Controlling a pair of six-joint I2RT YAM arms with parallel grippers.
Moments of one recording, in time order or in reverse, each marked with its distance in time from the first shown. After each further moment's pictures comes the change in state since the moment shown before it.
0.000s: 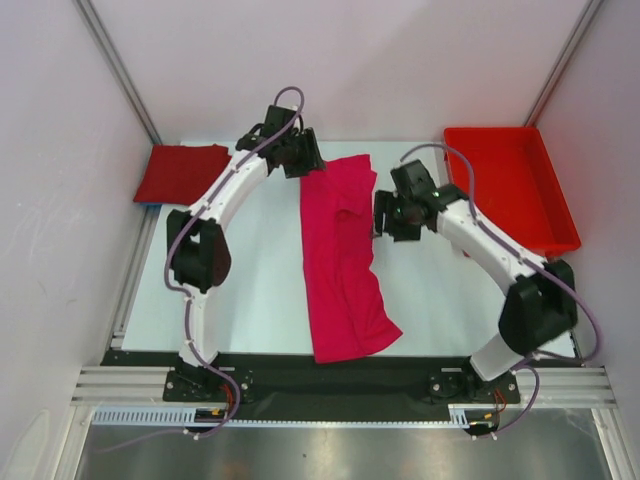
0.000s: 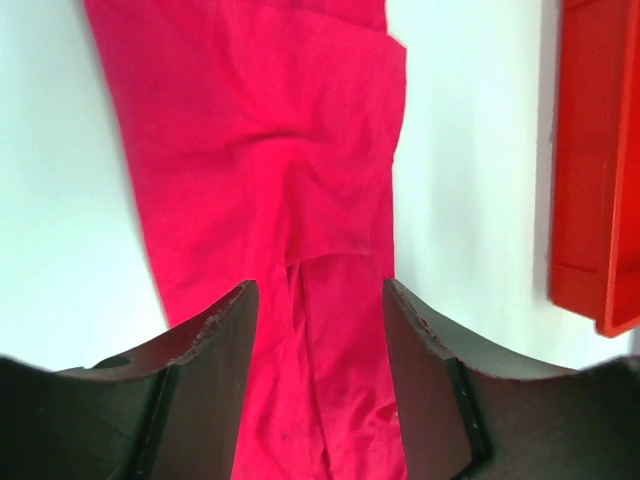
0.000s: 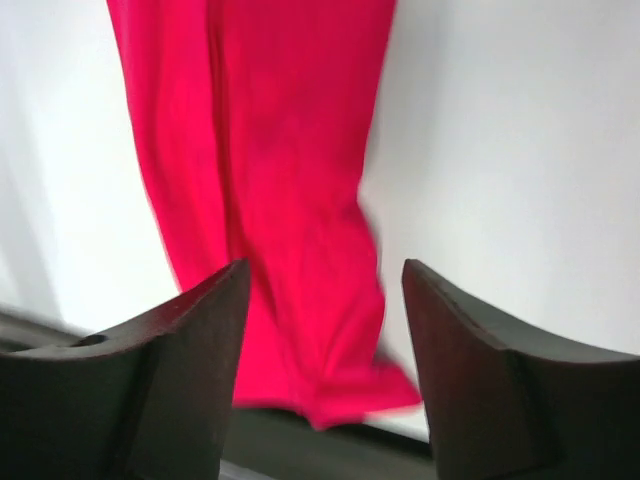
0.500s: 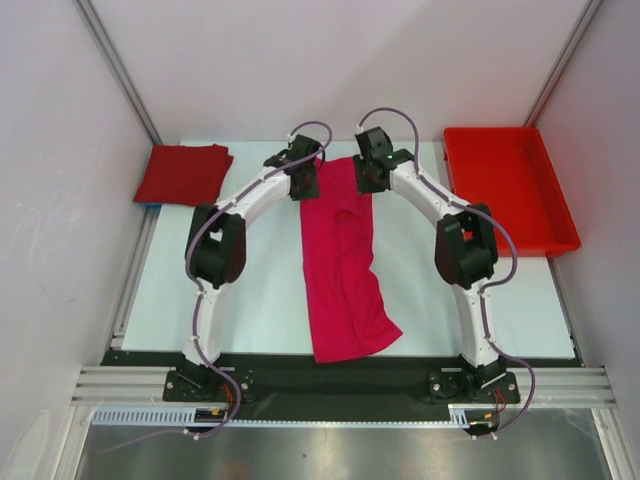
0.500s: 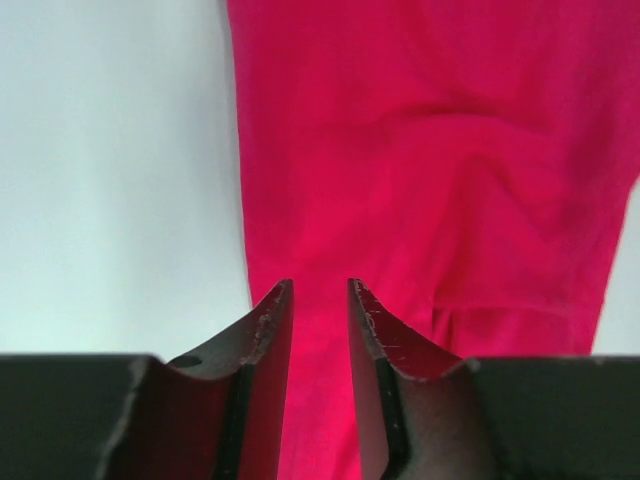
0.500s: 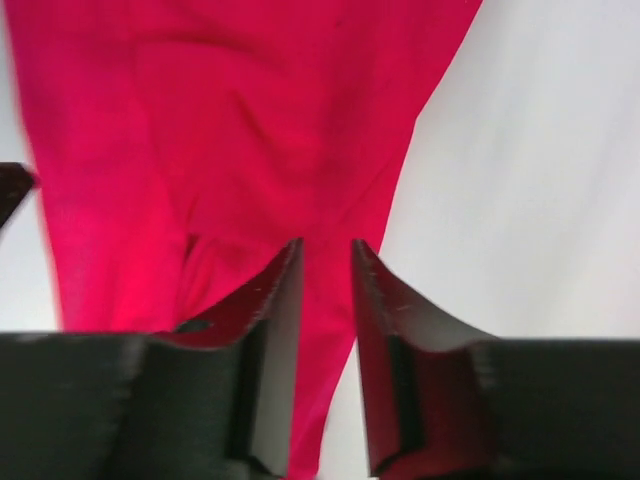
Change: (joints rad) left arm -0.086 0.061 -0.132 0.037 -0.365 0.080; right arm -0.024 0.666 0.673 0.116 0.186 -0.289
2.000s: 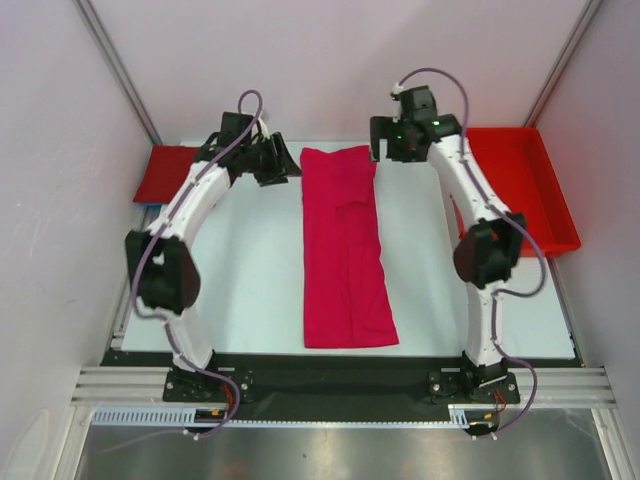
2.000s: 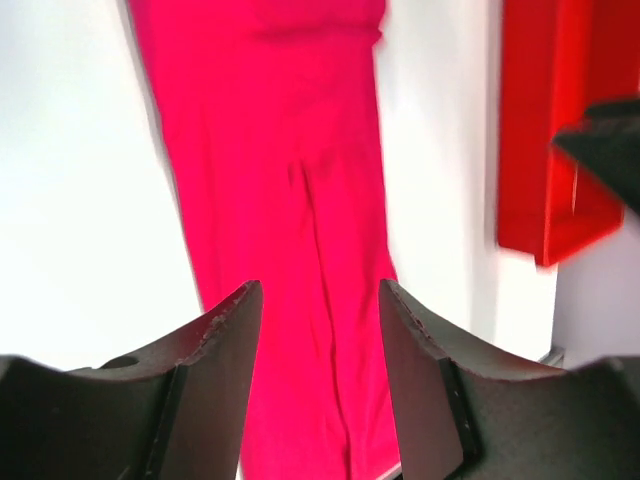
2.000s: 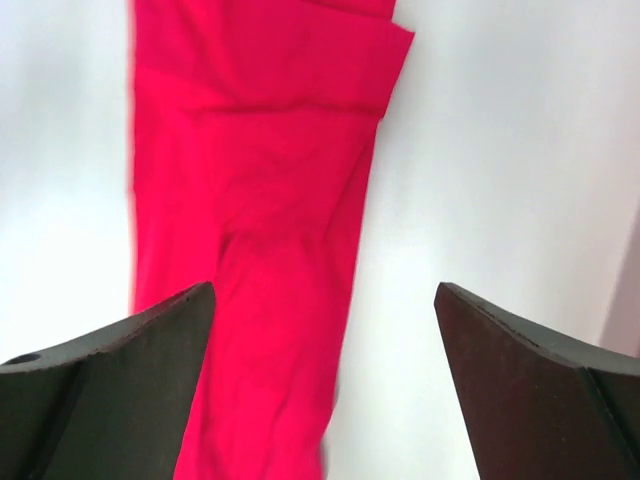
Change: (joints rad) left arm 0.226 -0.233 -0.079 0.028 0.579 -0.066; right arm -0.143 0.052 0.362 -0.233 -0.145 -0.050
